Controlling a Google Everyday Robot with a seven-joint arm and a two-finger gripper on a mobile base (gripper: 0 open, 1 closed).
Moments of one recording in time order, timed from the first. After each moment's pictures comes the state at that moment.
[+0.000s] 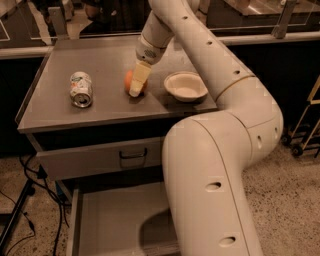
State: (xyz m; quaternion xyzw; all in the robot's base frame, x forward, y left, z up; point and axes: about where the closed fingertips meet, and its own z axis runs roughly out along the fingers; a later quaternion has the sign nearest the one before) arm 0.769 0.053 0.855 -0.67 0.70 0.10 0.23
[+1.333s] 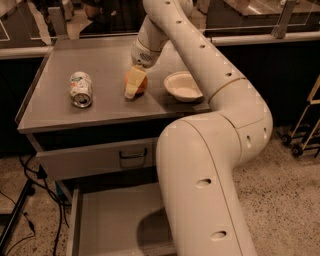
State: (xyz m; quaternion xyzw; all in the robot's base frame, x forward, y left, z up) arm 0.768 0.068 0.840 -0.67 0.70 0.12 0.22
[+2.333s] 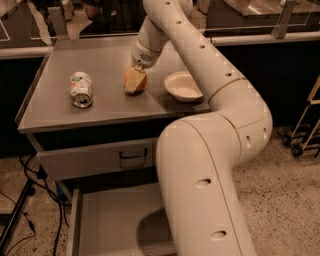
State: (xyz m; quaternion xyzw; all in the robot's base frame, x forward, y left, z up) arm 0.768 0.068 0.840 -0.67 0.70 0.12 0.22
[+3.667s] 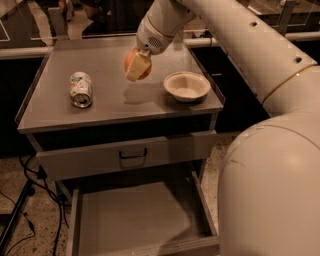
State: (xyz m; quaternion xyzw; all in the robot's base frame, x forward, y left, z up) arm 0.700 0.053 0.930 -0.67 0.68 0.11 0.29
